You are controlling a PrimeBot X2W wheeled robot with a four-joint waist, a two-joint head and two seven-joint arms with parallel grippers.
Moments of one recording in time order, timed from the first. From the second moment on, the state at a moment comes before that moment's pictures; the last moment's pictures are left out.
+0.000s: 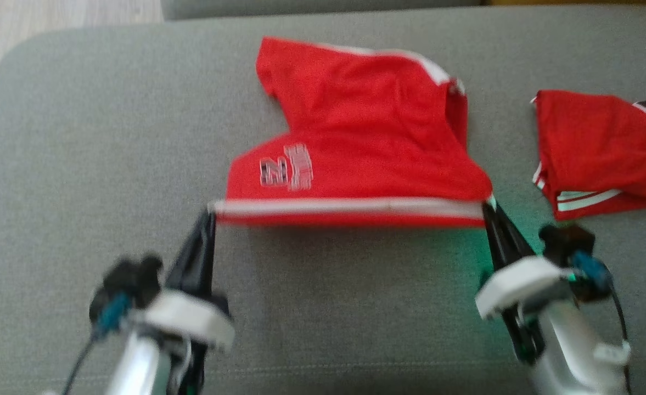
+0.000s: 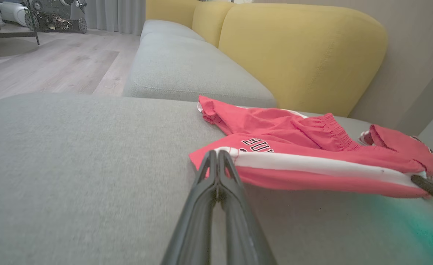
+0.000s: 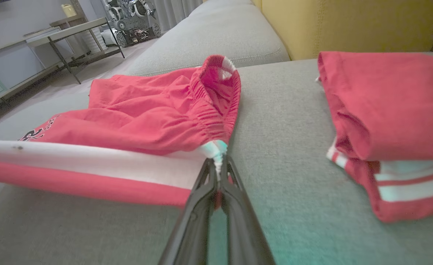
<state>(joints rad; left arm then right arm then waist) -0.14 0.06 -0.22 0.27 -0.25 -0.08 -0.26 -0.32 -0.06 0.12 0.66 0.20 0.13 -0.21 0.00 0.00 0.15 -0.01</state>
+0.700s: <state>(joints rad) 0.28 0.12 -0.27 -0.19 -0.23 0.02 -0.07 0.32 -0.04 0.00 -0.15 0.18 0.13 0.20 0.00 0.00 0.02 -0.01</state>
